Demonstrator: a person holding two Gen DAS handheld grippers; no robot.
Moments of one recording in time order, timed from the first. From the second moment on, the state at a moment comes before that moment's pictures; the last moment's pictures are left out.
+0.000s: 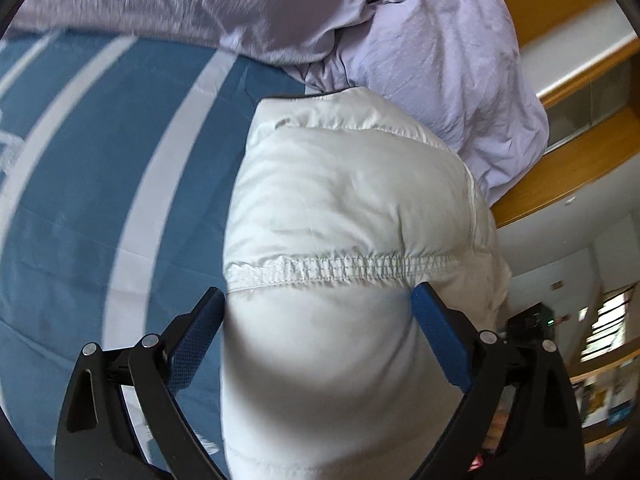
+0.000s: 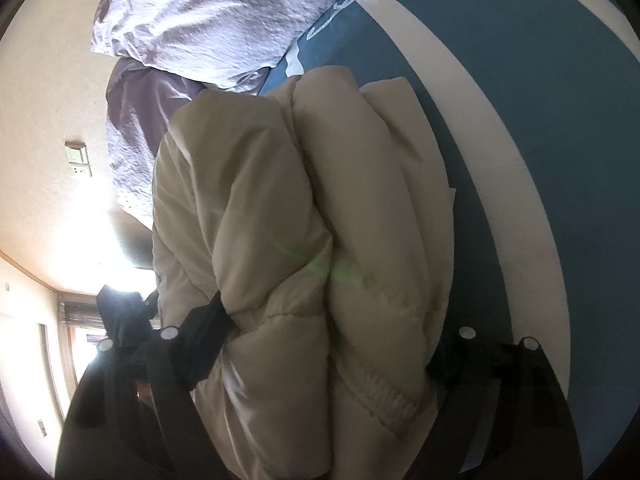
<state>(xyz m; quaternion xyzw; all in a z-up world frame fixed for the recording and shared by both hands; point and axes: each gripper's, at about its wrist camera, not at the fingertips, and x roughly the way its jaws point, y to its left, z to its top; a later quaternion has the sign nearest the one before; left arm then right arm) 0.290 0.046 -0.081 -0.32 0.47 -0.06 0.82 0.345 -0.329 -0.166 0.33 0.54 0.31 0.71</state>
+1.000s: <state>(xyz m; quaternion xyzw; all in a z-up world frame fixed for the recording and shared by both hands) 0.339 0.149 -0.051 -0.39 0.41 -0.02 0.82 0.421 -0.219 -0.141 0.34 0.53 0.39 0.67</state>
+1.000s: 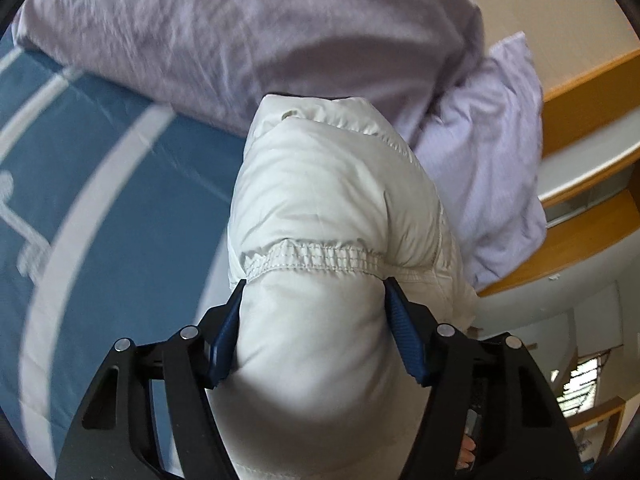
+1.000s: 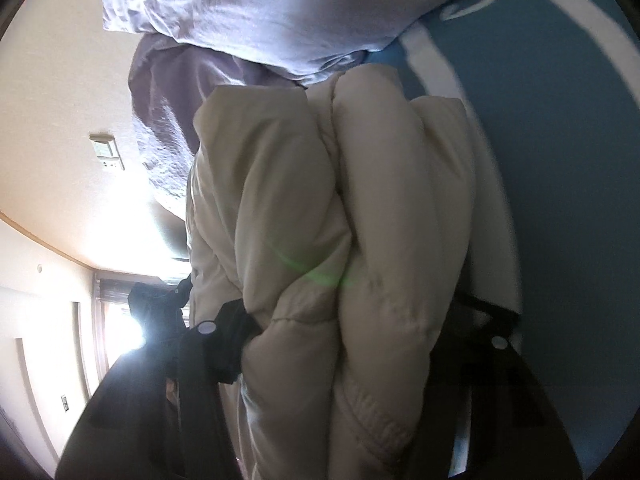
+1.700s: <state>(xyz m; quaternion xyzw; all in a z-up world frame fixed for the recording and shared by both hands) 0.348 0.152 -0.024 -0.29 0.40 0.09 0.87 0.411 -0.216 -0.110 0.29 0.54 0.30 0.73</state>
